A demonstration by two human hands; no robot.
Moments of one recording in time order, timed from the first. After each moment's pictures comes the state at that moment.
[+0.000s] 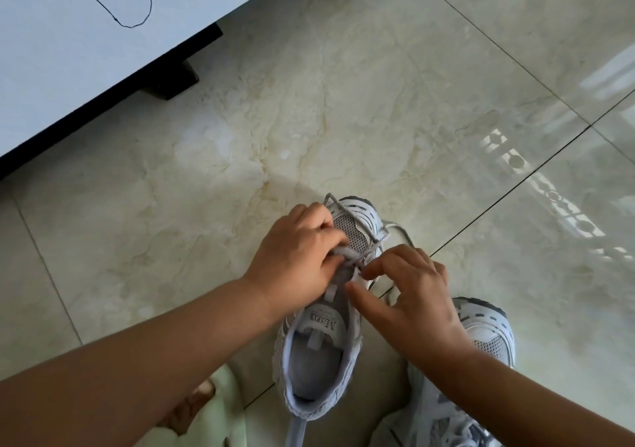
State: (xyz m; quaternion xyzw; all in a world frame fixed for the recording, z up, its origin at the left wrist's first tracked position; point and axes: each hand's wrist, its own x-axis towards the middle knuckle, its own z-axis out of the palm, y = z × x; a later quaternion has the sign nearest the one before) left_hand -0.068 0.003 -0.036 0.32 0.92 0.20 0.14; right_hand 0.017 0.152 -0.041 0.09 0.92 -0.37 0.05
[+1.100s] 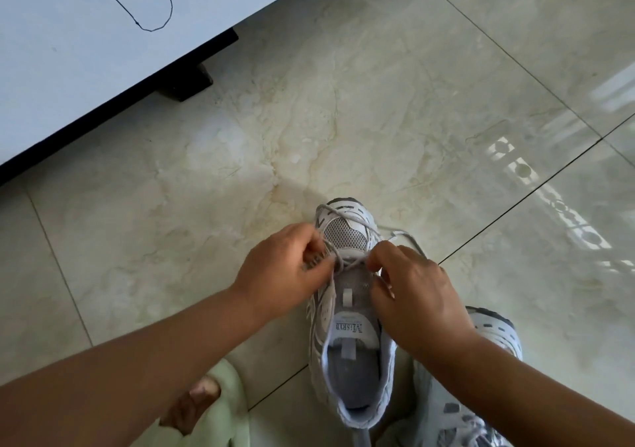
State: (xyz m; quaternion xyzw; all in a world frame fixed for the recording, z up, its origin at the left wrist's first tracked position) left_hand -0.063 -0.024 -0.051 0.18 0.91 0.31 0.18; right_hand -0.003 0.149 -0.021 0.04 0.94 -0.31 0.13
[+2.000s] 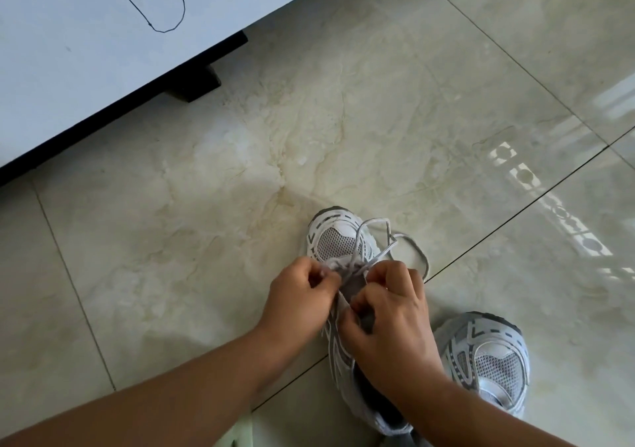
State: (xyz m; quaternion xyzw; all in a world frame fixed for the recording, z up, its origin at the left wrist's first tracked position) left_hand -0.028 -0.002 -0.050 -0.17 0.81 0.48 0.29; right_hand 0.026 0.113 -0.050 0.10 0.93 -0.36 0.00
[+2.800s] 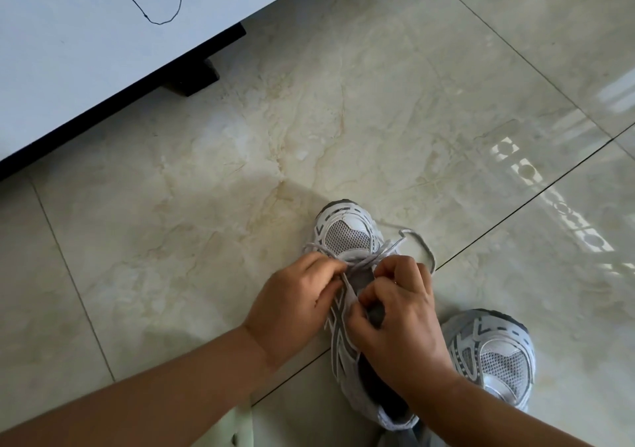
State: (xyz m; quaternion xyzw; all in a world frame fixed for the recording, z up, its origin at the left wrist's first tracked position) left_hand -0.026 -0.024 -0.057 0.25 0.89 0.36 0.12; right_hand 0.029 0.121 -0.058 0.09 0.92 -0.38 -0.03
